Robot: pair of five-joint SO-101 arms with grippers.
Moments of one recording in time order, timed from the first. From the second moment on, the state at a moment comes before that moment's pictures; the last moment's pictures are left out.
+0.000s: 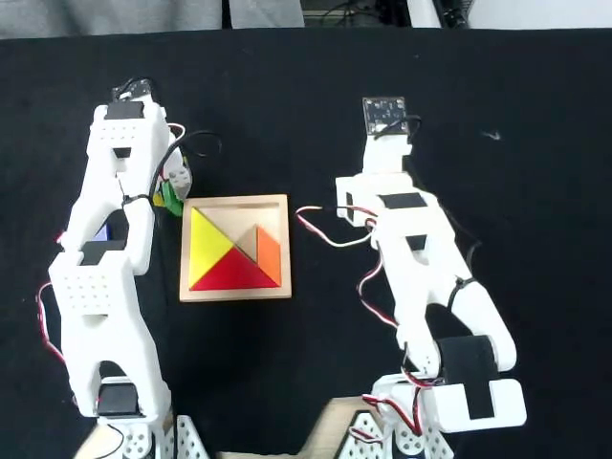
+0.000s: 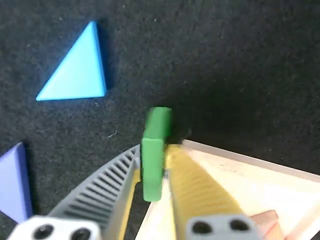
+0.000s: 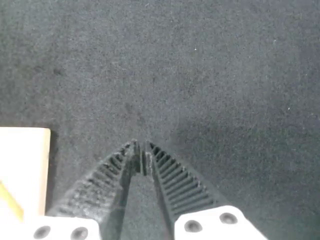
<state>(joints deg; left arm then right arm) -7.0 39.4 -26.1 82.2 17.3 -5.8 -5.8 40.7 29.4 -1.1</state>
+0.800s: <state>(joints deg) 5.1 23.4 -32.6 100.3 -25.1 -4.5 -5.8 40.7 29.4 -1.1</state>
